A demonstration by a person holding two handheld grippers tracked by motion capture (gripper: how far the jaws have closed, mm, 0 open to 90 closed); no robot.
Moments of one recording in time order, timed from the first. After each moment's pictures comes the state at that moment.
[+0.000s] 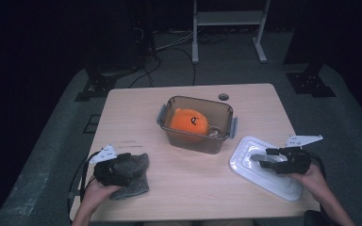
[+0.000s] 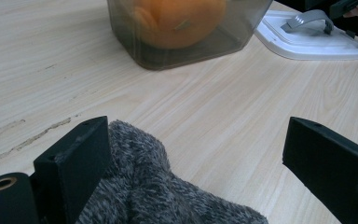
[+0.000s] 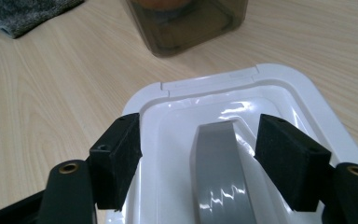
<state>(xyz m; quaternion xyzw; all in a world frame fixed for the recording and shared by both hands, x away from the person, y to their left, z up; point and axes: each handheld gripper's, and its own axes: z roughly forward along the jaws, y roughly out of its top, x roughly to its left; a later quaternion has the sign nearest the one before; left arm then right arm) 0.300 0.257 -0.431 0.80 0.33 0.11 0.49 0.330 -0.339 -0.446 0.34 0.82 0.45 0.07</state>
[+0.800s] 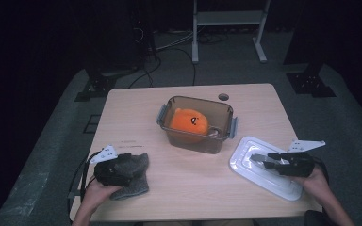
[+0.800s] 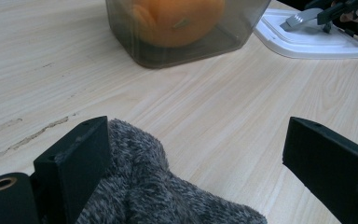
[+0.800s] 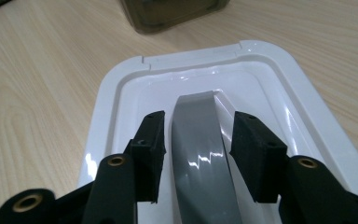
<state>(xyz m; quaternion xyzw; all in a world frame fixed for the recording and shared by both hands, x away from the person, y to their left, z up) 0.300 0.256 -0.432 0.80 0.33 0.10 0.49 0.324 -0.350 -0.461 0.33 0.83 0.43 0.10</state>
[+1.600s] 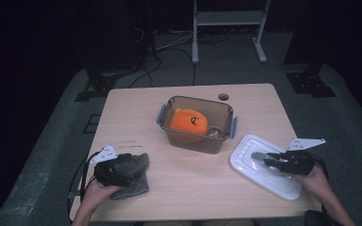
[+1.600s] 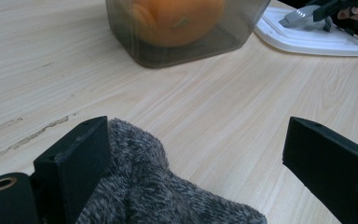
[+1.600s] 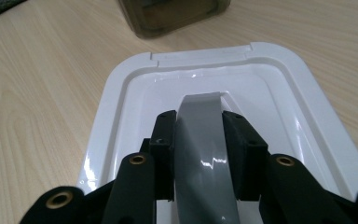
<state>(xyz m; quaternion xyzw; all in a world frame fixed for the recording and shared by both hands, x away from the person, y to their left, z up) 0.300 0.257 -0.432 0.80 0.33 0.10 0.49 0.328 -0.352 -0.458 0.33 0.83 0.44 0.10</state>
